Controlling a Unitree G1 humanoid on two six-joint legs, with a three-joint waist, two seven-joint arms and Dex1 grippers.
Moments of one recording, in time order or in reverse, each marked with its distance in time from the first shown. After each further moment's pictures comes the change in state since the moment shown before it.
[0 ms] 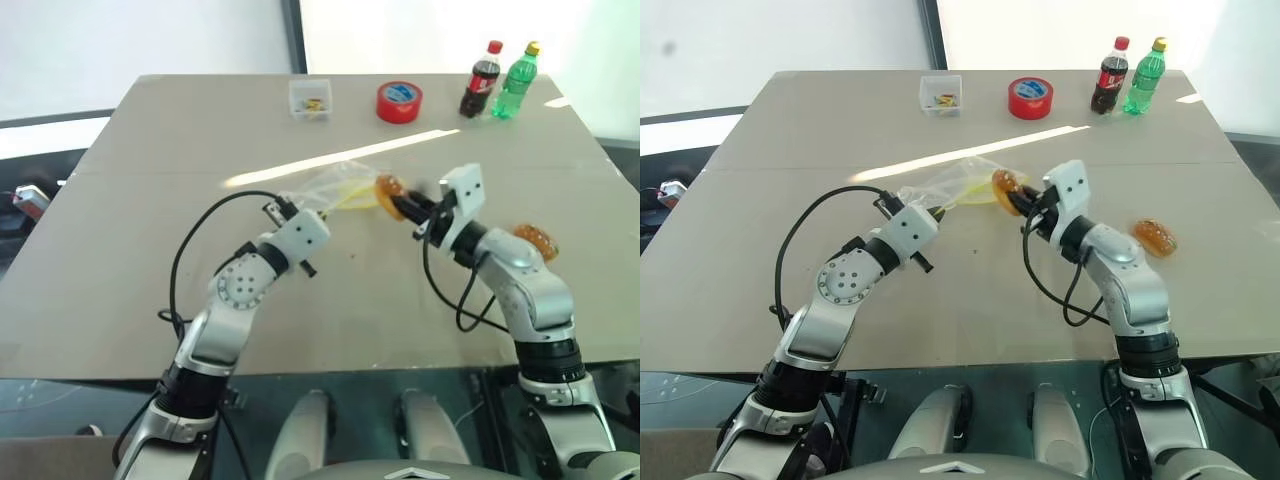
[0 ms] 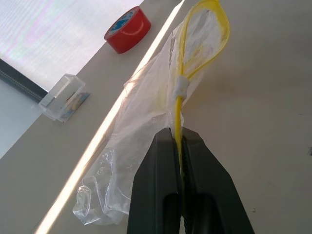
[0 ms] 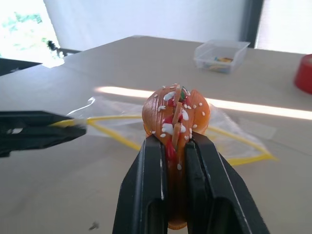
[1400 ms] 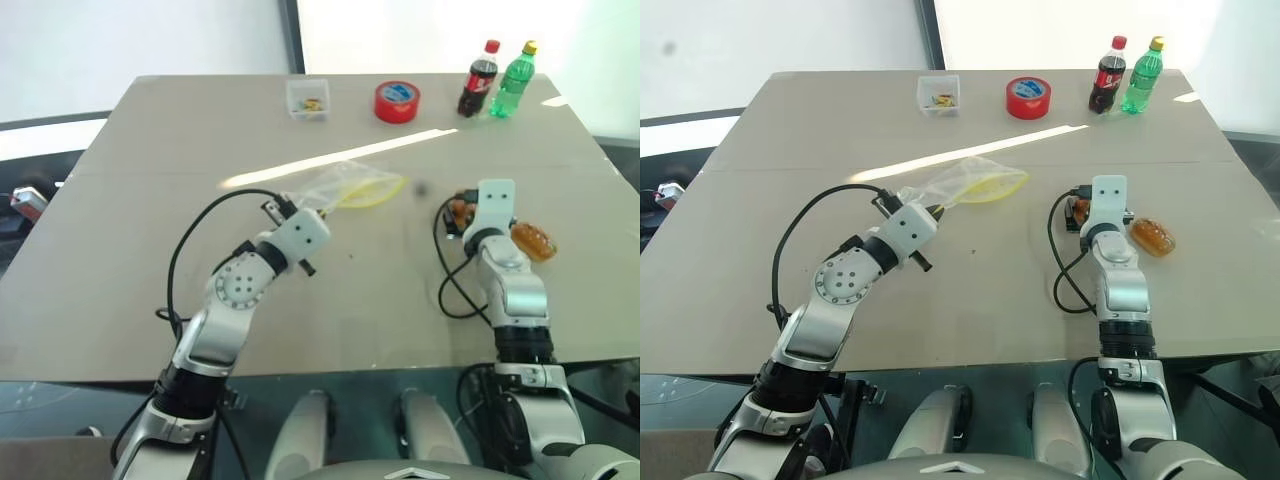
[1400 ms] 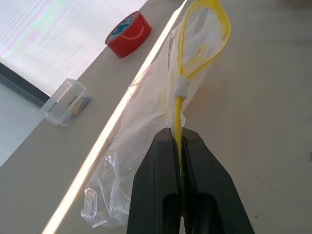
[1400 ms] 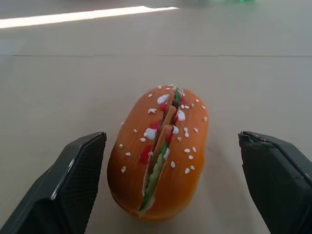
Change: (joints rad) left arm 0.000 0.015 0.001 -0.019 -0.001 0.007 -0.001; right arm -0.084 0.166 -0.221 0.320 -0.320 -0.011 -0.583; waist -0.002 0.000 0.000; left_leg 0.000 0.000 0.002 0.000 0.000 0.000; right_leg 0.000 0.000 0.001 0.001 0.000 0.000
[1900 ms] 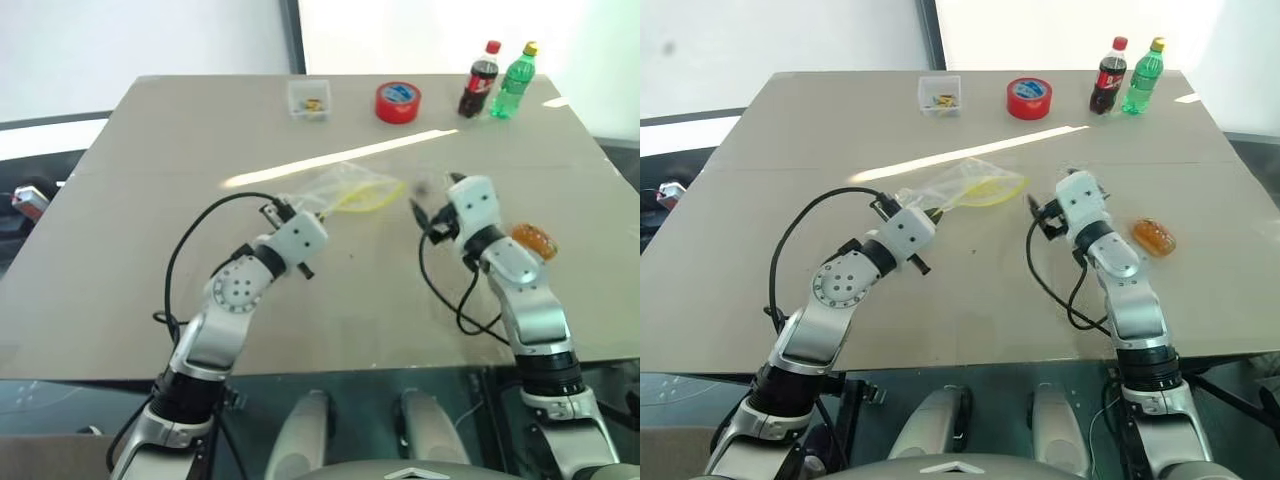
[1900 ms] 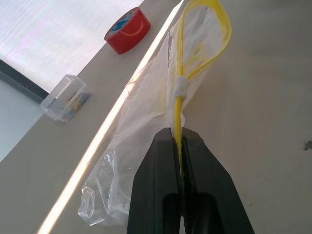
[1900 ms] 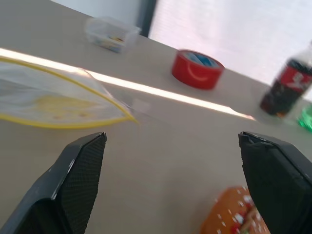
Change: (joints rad) left arm 0.020 0.009 0.000 -0.009 -0.004 0.001 0.002; right arm 0.144 -0.105 0.152 -0.279 -0.065 -0.125 0.259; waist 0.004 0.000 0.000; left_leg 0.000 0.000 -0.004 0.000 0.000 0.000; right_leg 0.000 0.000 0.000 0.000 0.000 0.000
